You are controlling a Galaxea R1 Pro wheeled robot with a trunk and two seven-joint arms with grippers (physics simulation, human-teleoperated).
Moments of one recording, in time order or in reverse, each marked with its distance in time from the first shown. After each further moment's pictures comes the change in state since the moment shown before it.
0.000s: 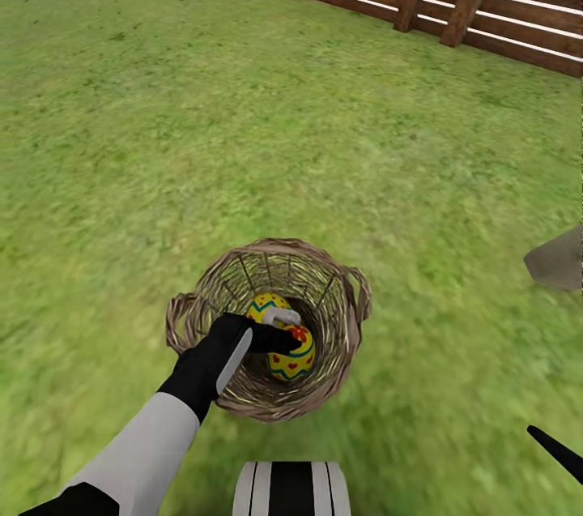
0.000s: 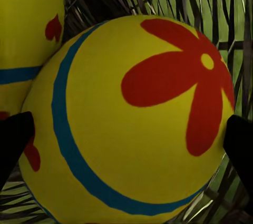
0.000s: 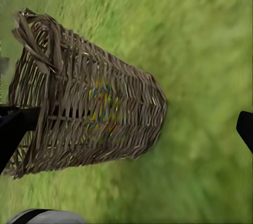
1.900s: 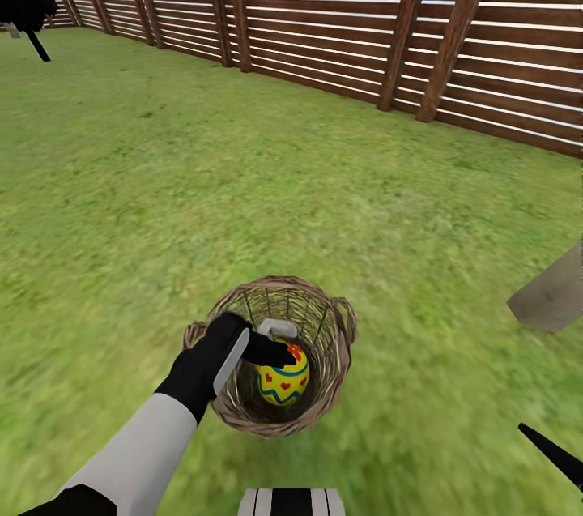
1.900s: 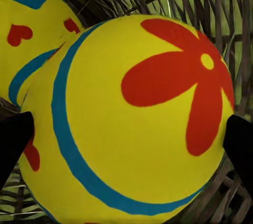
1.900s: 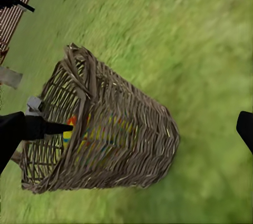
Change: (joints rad) left arm 0.004 0.009 0.009 -0.005 0.009 0.199 0.002; right arm -0.005 0.008 0.015 0.002 0.015 0.000 -0.076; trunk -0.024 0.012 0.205
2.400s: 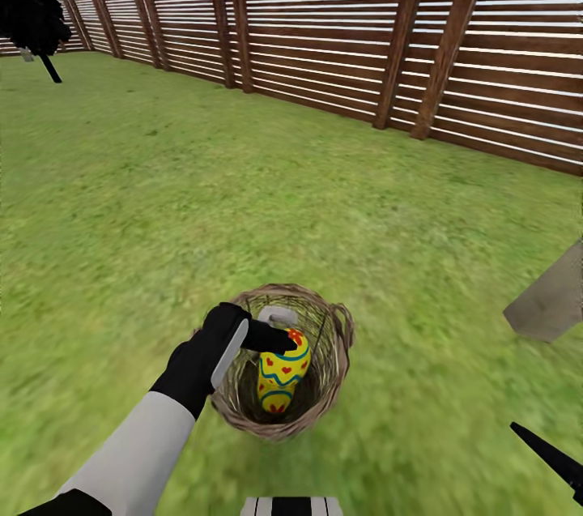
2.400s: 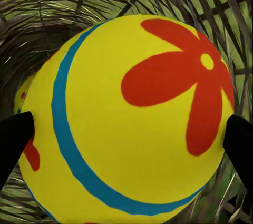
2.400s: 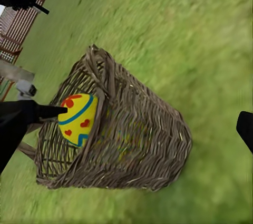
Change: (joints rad) left arm 0.001 0.003 -0.001 -0.110 -0.013 0.013 0.007; right arm 0.000 0.000 0.029 0.001 0.000 0.000 -0.004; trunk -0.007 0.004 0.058
